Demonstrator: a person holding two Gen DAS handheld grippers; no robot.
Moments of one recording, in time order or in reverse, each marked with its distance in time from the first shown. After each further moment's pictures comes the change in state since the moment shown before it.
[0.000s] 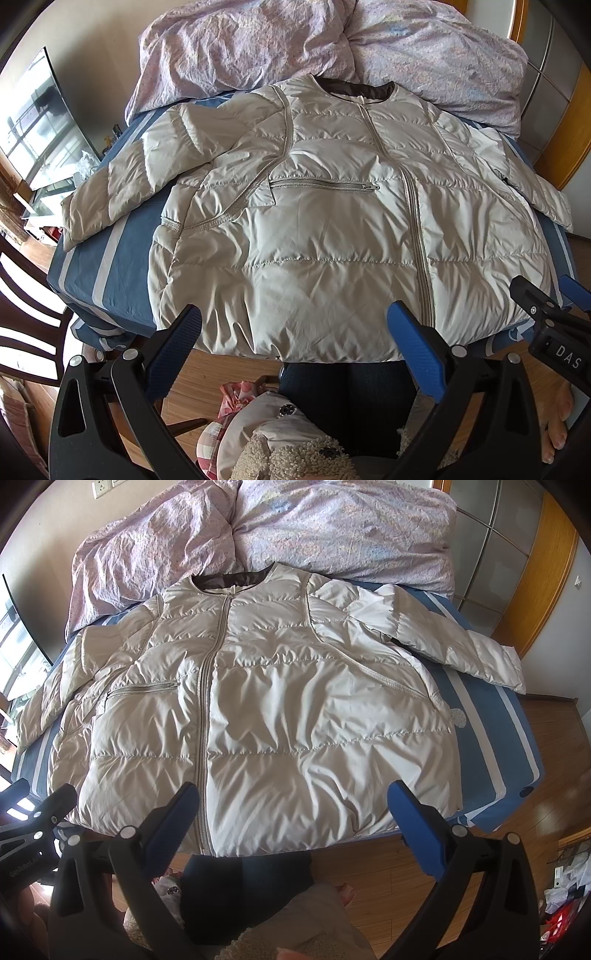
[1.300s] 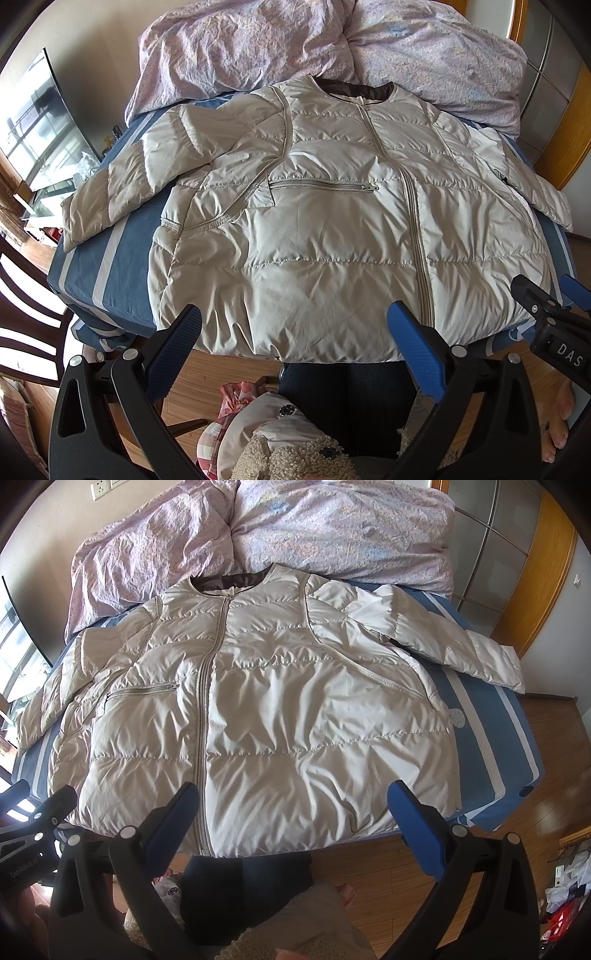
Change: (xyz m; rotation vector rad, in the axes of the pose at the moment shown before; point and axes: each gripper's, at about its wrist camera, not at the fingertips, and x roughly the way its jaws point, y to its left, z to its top) left arm 0.000 0.000 0.000 -0.001 -0.001 -0.001; right arm 0.000 -0.001 0.001 0.001 -0.001 0.004
